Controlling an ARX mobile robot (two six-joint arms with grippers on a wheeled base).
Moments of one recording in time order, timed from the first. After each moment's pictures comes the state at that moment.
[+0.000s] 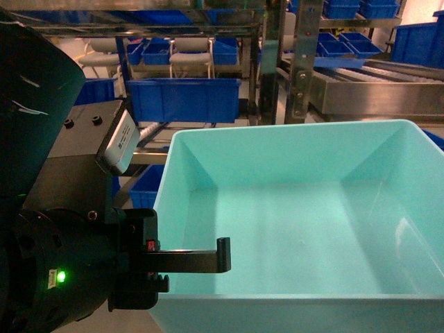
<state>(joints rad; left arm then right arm) -0.58 1.46 0.60 0.10 -0.25 -0.44 -0.01 1.39 0.44 0.36 -0.21 -0.13</state>
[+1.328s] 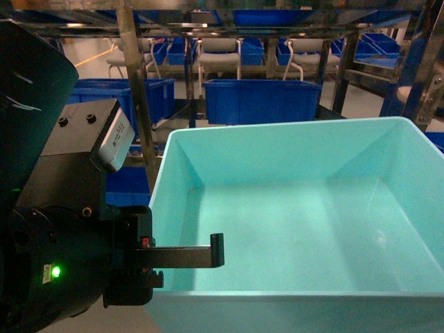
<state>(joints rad) -0.58 1.46 0.60 0.10 -0.25 -0.44 0.00 1.39 0.45 0.37 -0.21 -0.13</state>
